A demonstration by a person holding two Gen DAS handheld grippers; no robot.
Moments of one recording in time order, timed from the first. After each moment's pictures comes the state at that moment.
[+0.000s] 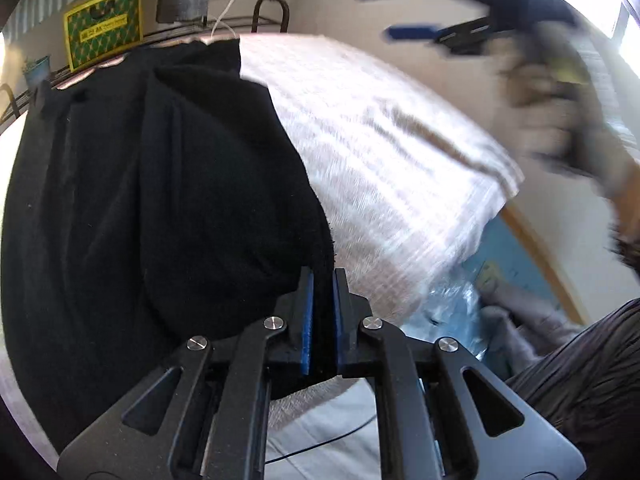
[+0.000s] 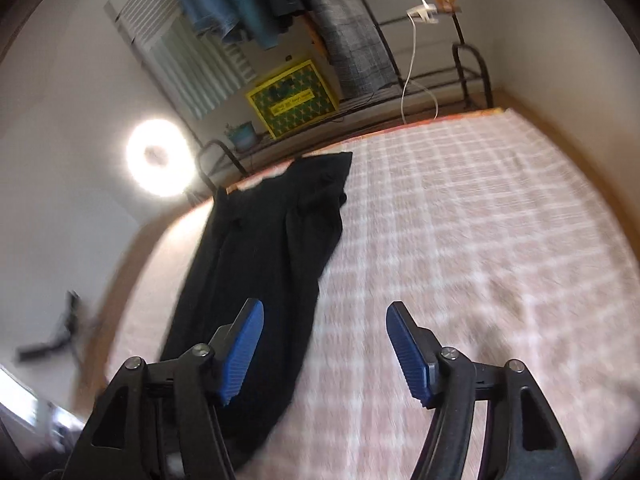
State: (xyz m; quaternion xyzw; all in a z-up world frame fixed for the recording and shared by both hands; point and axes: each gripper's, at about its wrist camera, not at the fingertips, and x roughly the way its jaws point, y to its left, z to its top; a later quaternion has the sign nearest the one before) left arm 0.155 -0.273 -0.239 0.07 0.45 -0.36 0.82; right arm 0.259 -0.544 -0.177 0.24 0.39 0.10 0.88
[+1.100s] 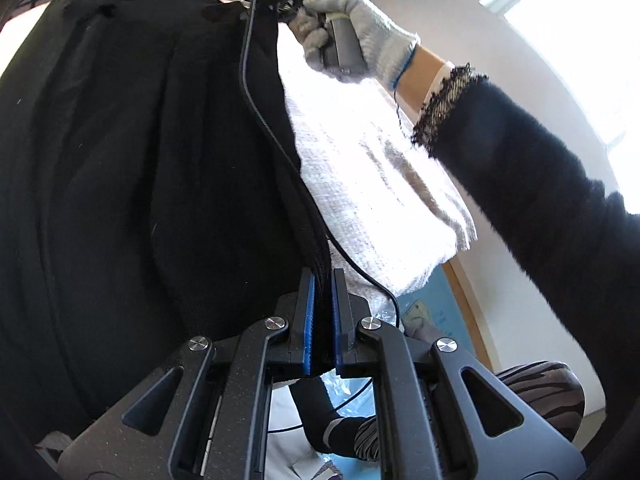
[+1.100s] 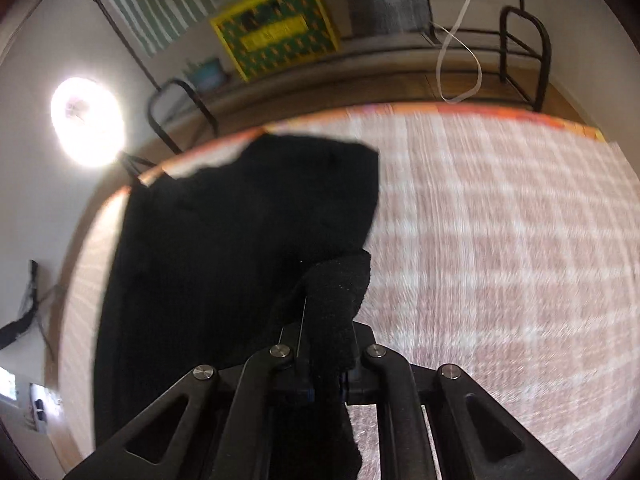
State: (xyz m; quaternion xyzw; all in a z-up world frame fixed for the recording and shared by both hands) left arm 0.165 -0.246 -0.236 -0.11 0.51 -0.36 0.78; right arm 0.513 -0.477 -0.265 0.12 0.52 0.06 0.85
